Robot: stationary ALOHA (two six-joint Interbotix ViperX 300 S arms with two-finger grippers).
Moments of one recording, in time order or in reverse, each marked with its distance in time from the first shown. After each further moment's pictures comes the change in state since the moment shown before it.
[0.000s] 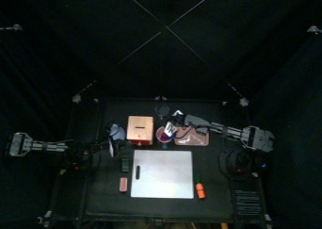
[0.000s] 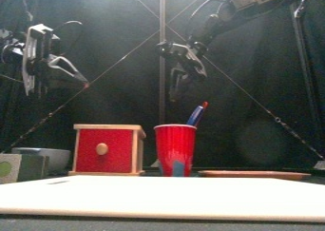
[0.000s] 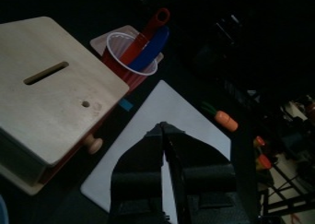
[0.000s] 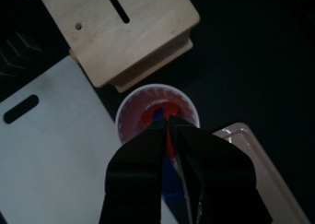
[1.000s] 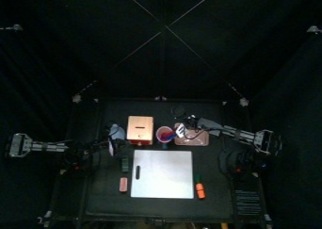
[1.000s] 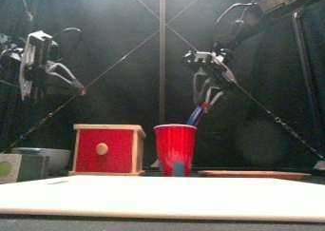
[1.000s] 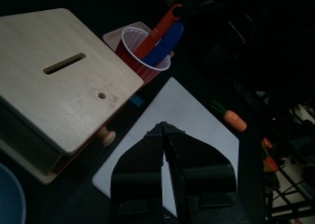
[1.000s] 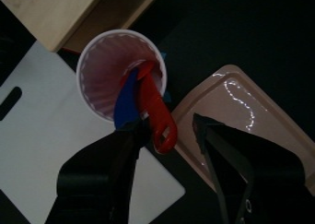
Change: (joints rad) left arm 0.035 0.000 0.026 -0.026 0.000 -0.003; right arm -0.072 -0.135 0.250 0.035 -0.061 0.124
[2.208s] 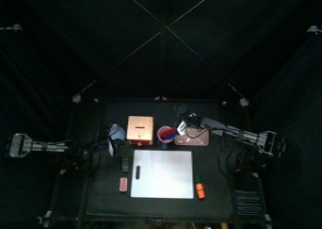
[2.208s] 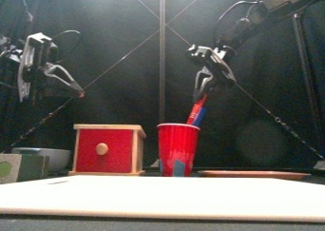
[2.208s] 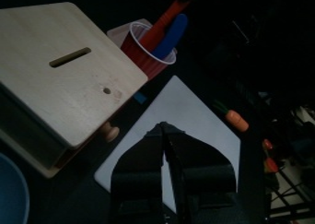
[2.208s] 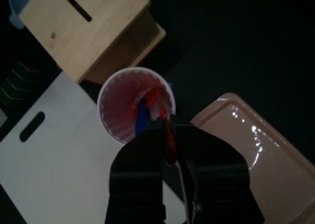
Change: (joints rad) left arm 0.000 -0.002 0.005 -0.006 0.002 -0.002; right arm -0.023 -0.067 0.012 -0.015 -0.118 0.000
